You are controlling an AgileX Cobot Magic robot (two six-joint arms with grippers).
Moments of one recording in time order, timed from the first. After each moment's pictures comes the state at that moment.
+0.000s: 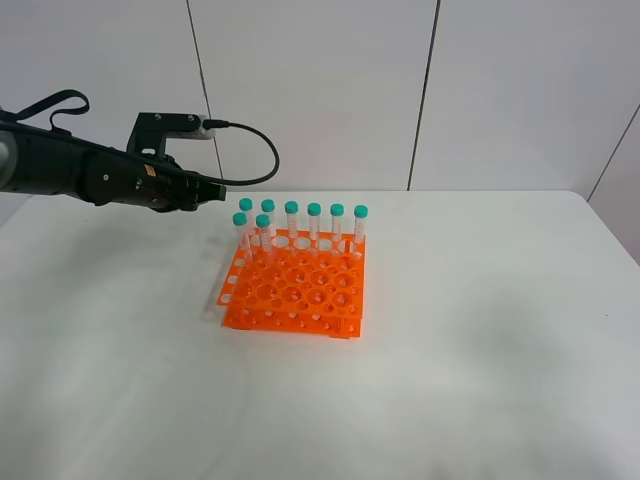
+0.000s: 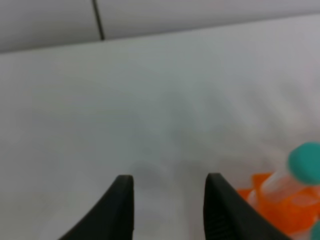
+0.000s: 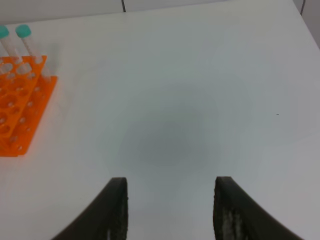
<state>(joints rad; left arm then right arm) -0.19 1.88 -1.15 0.14 0.00 -0.17 -0.13 0.03 -0.50 0.08 1.03 0.01</state>
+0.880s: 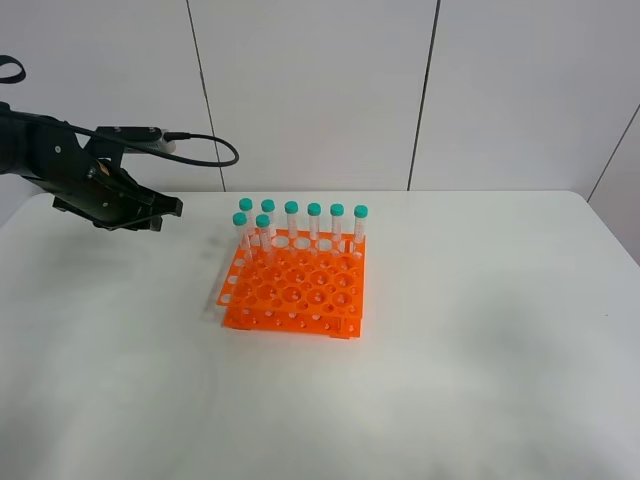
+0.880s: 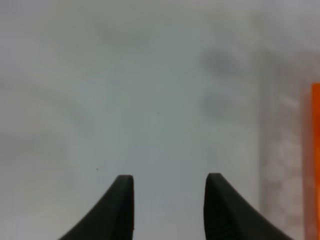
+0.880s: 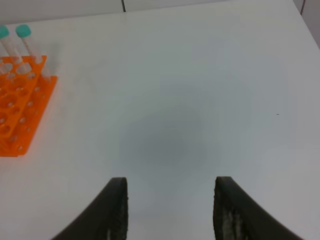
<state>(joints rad) -0.09 1.78 -1.15 0.03 0.37 -0.06 -0.13 0.03 -0.50 0.08 1.03 0.01</state>
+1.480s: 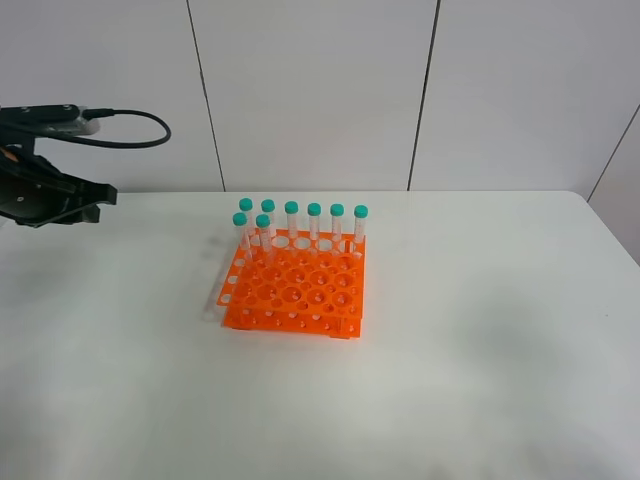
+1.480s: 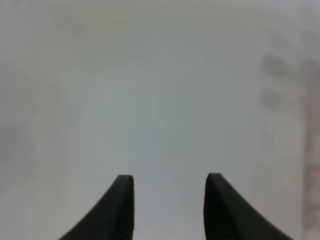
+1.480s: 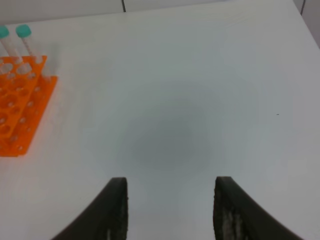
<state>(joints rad) 0.07 1.52 -0.97 -0.02 0.37 0.02 -0.13 0.03 -0.50 0.08 1.03 0.01</state>
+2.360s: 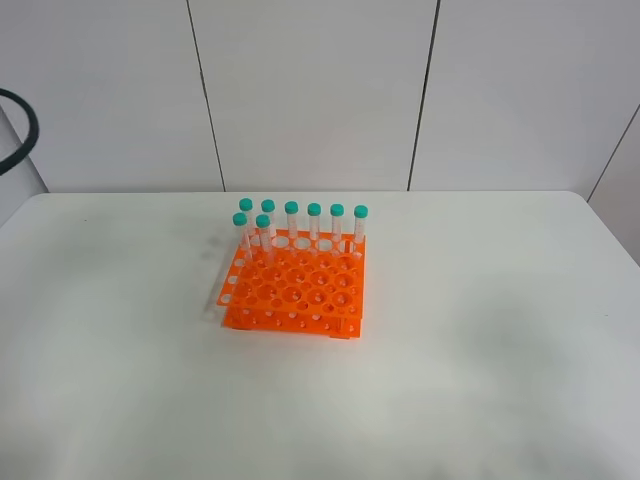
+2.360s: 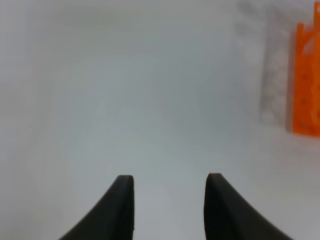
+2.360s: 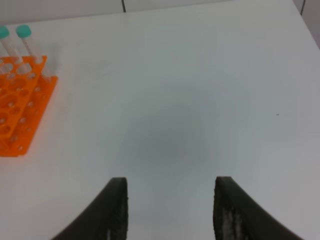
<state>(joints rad) 0.09 0.82 -0.79 -0.04 0.86 0.02 -0.13 0.03 -0.50 0.08 1.03 0.01</state>
